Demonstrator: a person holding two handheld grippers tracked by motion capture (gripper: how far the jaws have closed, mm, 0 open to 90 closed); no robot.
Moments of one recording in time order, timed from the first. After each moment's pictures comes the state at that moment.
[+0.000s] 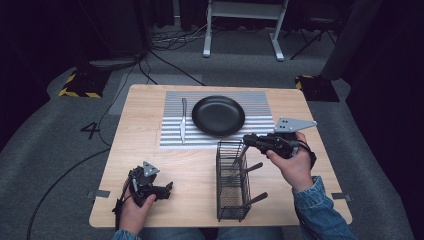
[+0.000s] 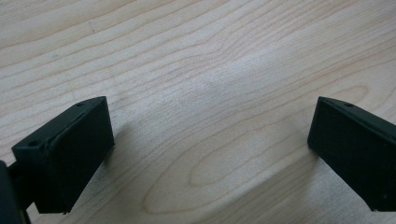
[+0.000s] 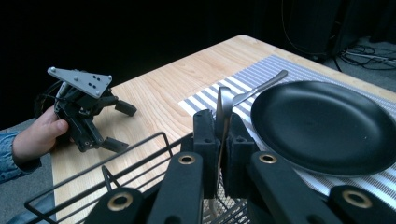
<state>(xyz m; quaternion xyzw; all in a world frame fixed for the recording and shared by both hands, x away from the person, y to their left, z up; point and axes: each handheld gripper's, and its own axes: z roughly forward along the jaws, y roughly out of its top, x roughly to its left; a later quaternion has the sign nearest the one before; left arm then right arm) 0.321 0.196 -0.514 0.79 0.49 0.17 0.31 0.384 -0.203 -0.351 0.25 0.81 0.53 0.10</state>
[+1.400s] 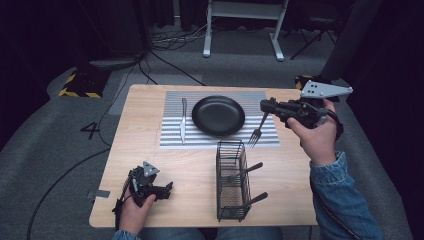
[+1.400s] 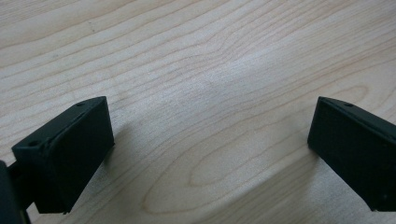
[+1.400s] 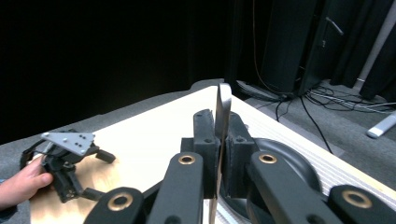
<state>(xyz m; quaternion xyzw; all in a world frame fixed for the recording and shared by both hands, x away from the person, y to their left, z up) 0.321 0.196 -0.514 0.79 0.49 0.17 0.31 0.404 -0.227 -0.258 0.24 0.78 0.56 0.16</state>
